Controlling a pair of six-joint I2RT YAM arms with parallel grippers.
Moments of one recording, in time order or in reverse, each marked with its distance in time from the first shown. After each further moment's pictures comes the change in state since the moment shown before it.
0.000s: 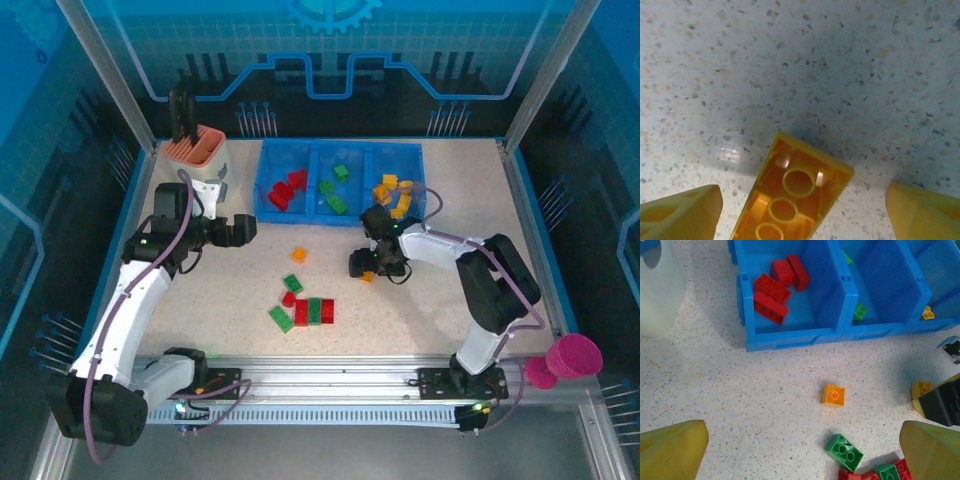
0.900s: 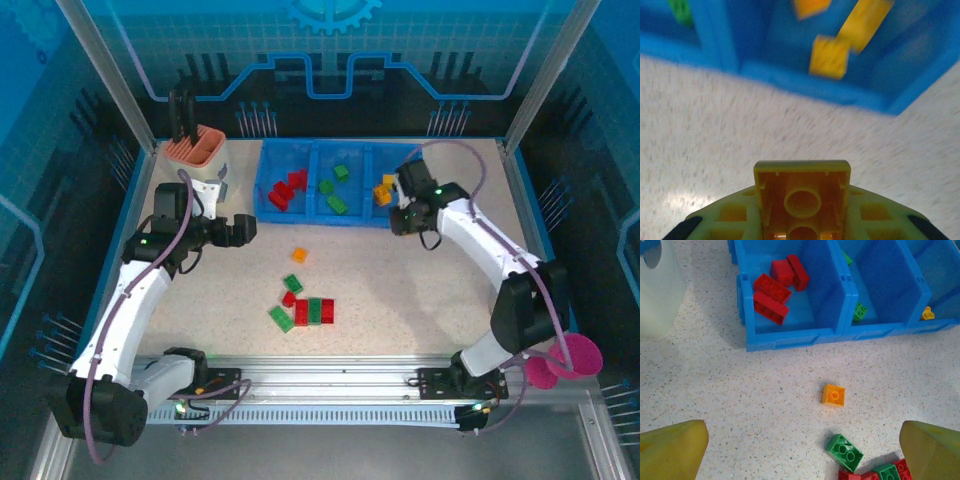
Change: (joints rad) left arm 0.000 0.000 0.000 0.000 0.000 0.000; right arm -0.203 -0.184 0.280 -0.224 0.175 -0.343
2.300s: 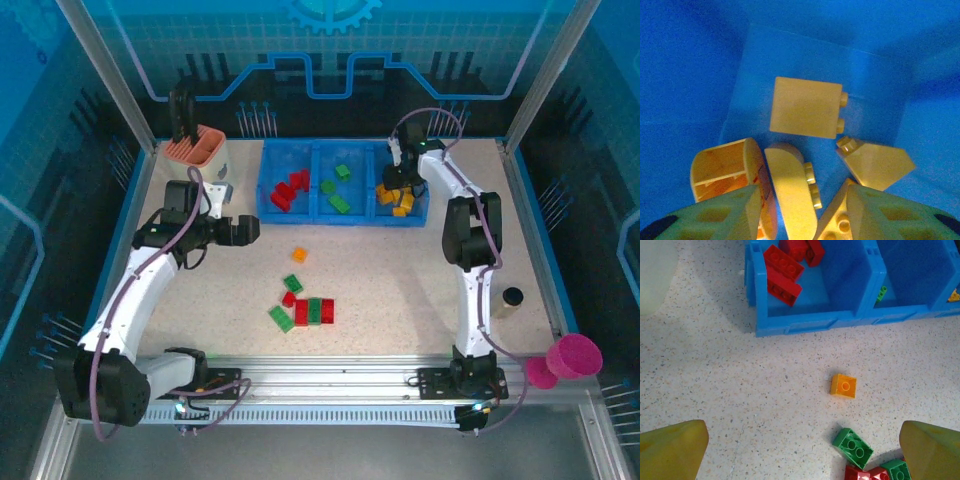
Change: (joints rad) left arm 0.000 0.102 0.000 -0.001 -0.005 0.000; right arm -0.162 0.726 0.688 0.033 -0.119 -0.173
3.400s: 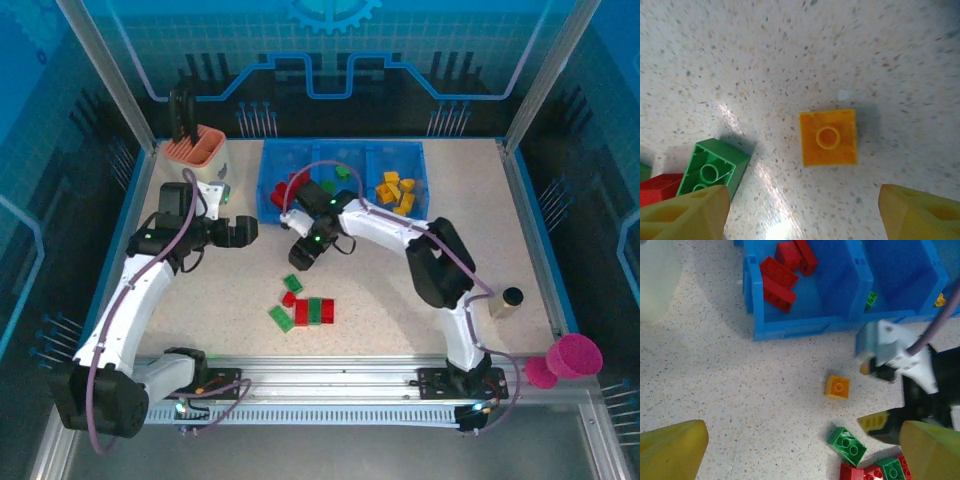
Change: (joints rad) left arm 0.000 -0.058 0.000 -0.017 0.004 0.000; right arm 0.590 -0.152 -0.305 0.012 -0.209 -0.153
